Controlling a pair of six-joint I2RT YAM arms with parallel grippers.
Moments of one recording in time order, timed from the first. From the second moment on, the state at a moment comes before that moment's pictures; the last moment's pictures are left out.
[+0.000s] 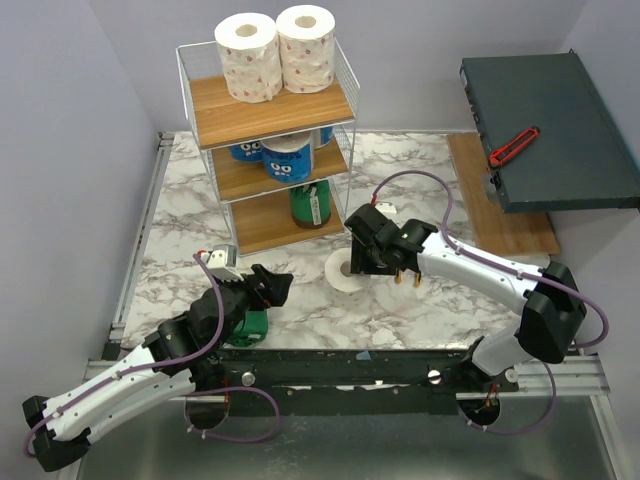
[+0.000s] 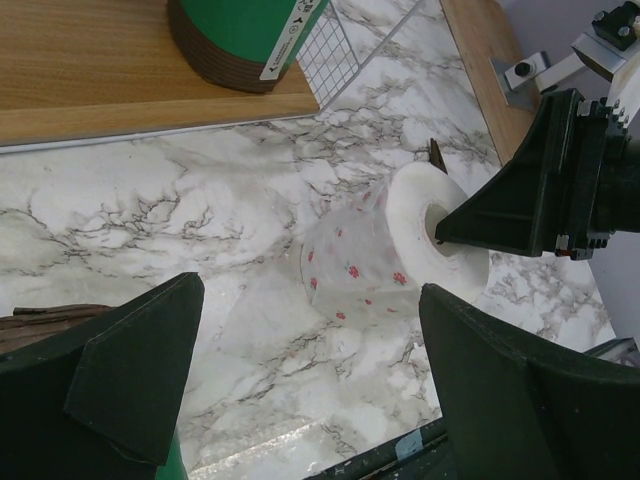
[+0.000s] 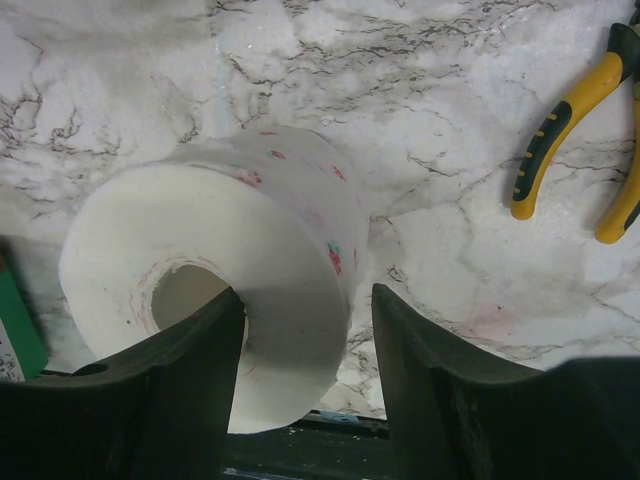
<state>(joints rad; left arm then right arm) -0.99 0.34 0.38 -0.33 -0.53 -0.78 0.87 1.50 1.16 -0.77 0.28 0.82</state>
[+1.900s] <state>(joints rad) -0.99 0.32 0.65 -0.08 -0.72 -0.27 0.87 1.69 2.45 -1.04 0.27 0.58</state>
